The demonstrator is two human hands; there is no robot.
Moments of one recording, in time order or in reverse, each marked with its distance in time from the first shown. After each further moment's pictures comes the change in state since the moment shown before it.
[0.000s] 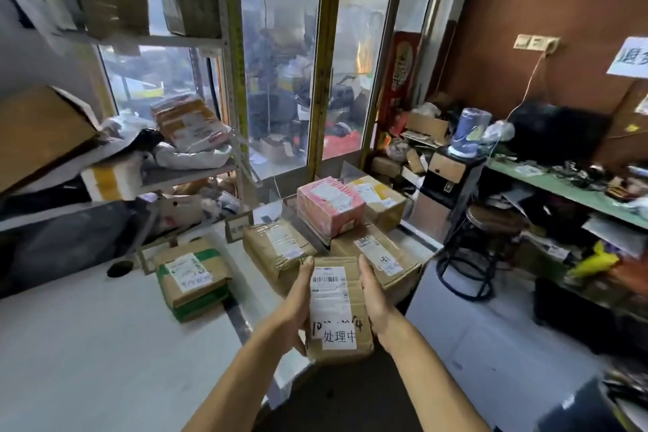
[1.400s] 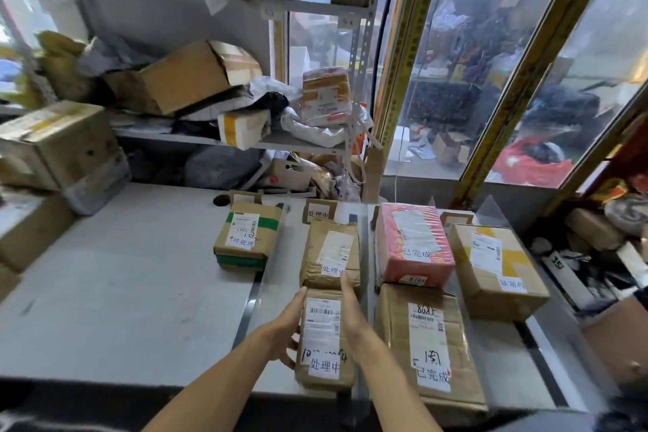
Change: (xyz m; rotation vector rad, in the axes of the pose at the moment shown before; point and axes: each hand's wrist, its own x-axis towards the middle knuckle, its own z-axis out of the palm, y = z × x) left_hand 0.169 -0.008 0.034 -0.301 0.409 -0.293; right_hand 0.233 0.034 -0.004 -0.249 -0.687 0.200
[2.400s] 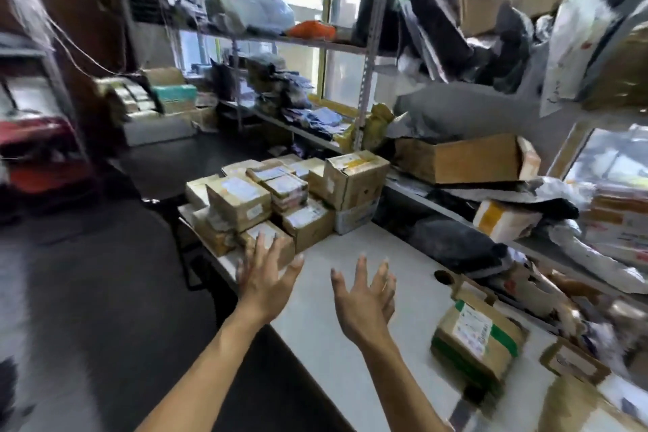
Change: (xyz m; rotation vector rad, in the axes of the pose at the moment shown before) left_hand -0.246 -0.129 -0.314 0.136 1.391 0.388; right_hand -0.099 -0.096 0.383 -1.051 -0.279 -0.586
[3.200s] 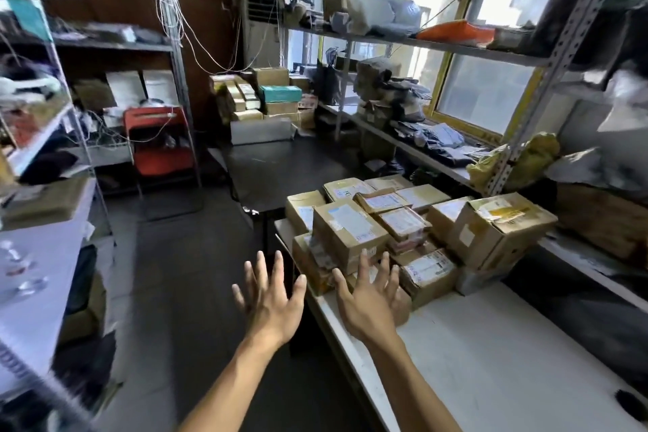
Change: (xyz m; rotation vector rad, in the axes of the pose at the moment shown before) left_hand 0.152 -0.202 -0.124 0.115 0.215 -0.359; right_hand 0.150 -0.224 0.194 -0.146 -0.178 -0.286
